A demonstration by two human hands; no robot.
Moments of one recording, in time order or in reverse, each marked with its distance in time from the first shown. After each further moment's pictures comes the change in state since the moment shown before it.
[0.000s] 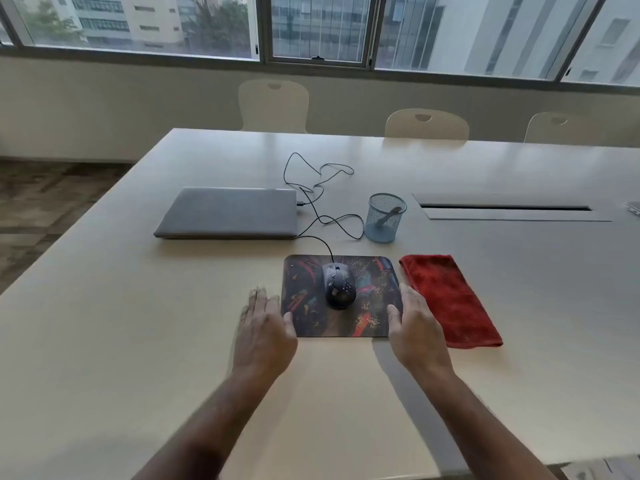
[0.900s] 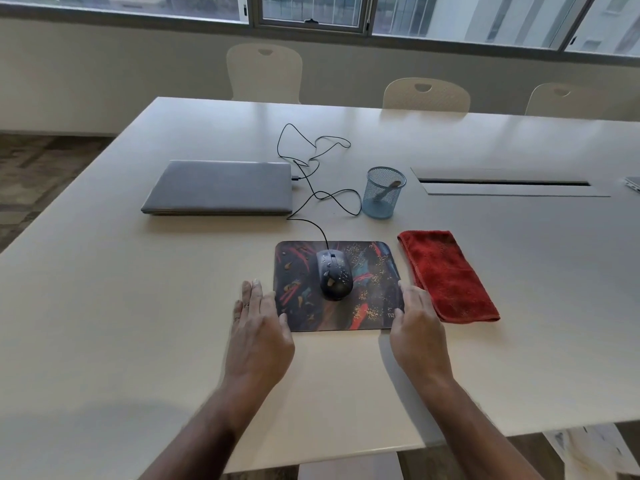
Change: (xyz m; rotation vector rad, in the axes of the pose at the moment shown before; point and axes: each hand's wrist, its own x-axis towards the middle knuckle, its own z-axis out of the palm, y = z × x) left_hand -0.033 -0.011 0.009 -0.008 0.060 0.066; right_hand -0.034 0.008 0.007 -0.027 0.071 0.004
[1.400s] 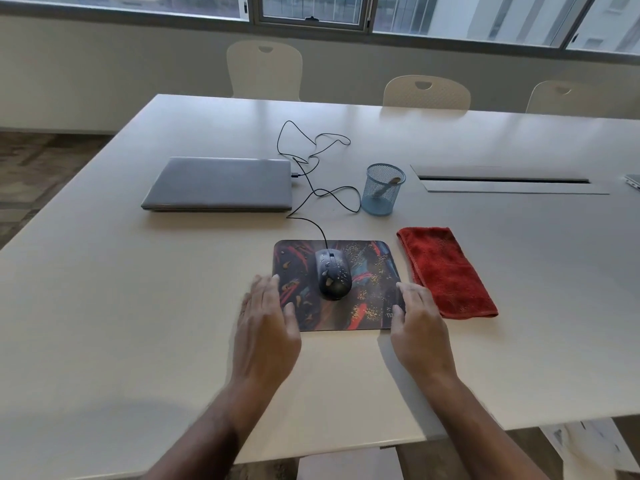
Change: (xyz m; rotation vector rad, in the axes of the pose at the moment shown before) left_hand -0.006 0.020 -0.010 -0.124 0.081 0.020; right_hand -0.004 0.009 -0.003 -0.005 0.030 -0.074
